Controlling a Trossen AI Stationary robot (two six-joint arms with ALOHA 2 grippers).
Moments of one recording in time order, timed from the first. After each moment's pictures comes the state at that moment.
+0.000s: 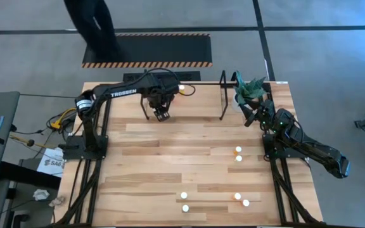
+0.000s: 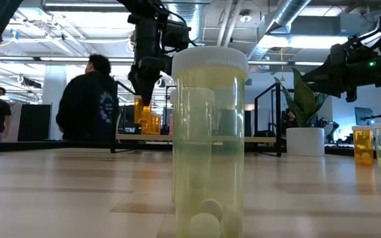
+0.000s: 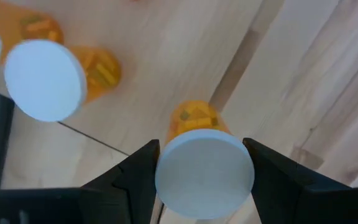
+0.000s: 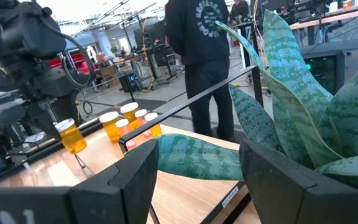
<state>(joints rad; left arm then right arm) 0.43 1.87 1.63 -1.26 -0.09 -0.02 -0.60 0.04 0.00 0.04 0.16 0.27</state>
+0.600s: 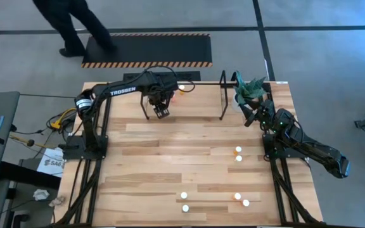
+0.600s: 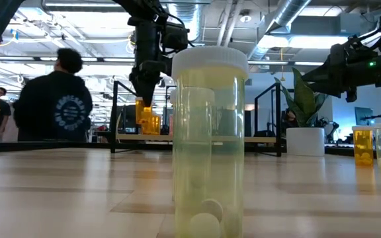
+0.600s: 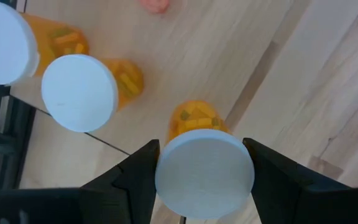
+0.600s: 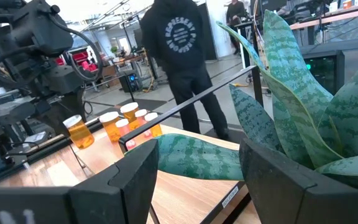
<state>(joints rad) 0.45 1.87 1.63 -1.23 -0.12 0.02 -0.60 0.04 0.00 0.04 0.16 0.27</state>
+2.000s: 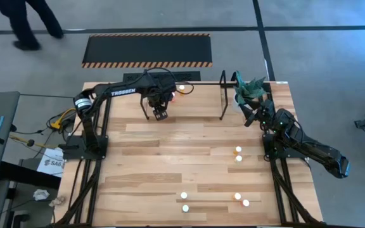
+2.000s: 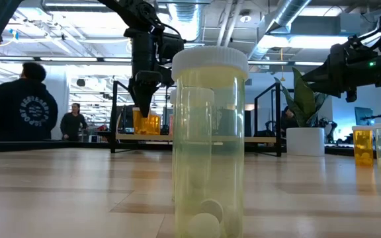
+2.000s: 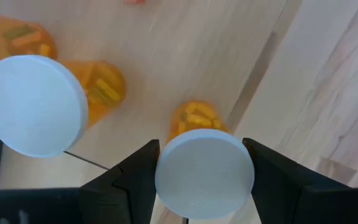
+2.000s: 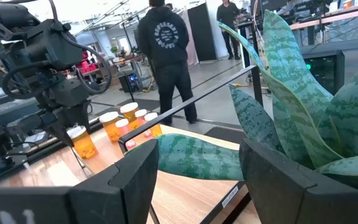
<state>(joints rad) 0.48 1.86 1.51 -1.11 -0.06 0.09 -0.60 0.04 0.00 0.04 0.16 0.27</state>
